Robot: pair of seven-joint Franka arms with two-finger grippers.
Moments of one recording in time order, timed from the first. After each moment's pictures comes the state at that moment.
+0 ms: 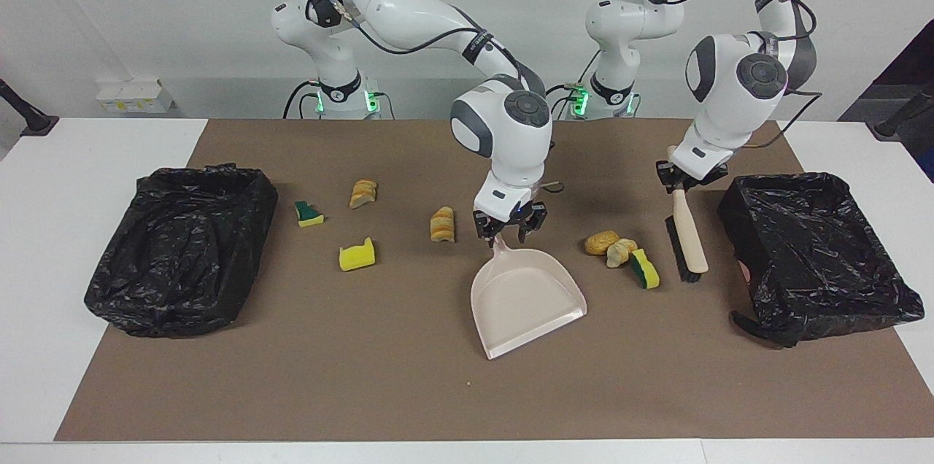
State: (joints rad) left arm 0.07 -0.04 -0.17 -2.10 0.06 1.92 -0.01; right arm 0.55 0.65 0.13 -1.30 -0.16 1.99 0.51
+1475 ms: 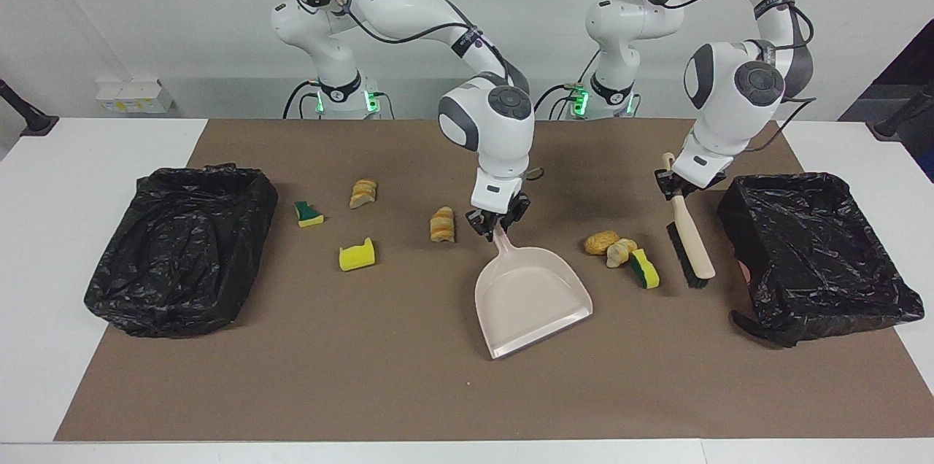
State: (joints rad) left arm 0.07 -0.01 -0.17 -2.10 0.06 1.97 -0.11; right arm 0.54 0.52 0.13 -1.54 -0.17 2.14 0.31
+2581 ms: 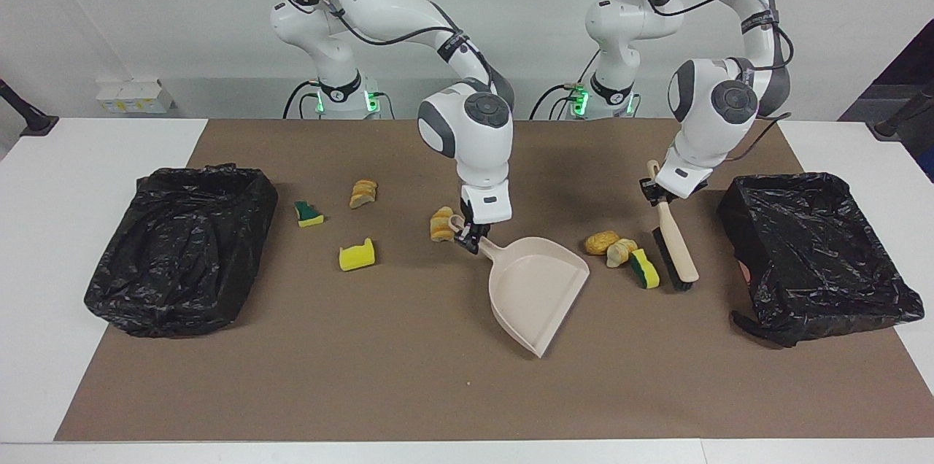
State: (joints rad) left arm 0.05 0.01 -0.20 -2.21 0.03 2.05 -0.22; right arm 0.48 0.52 0.13 -1.55 -0.18 2.12 -0.47
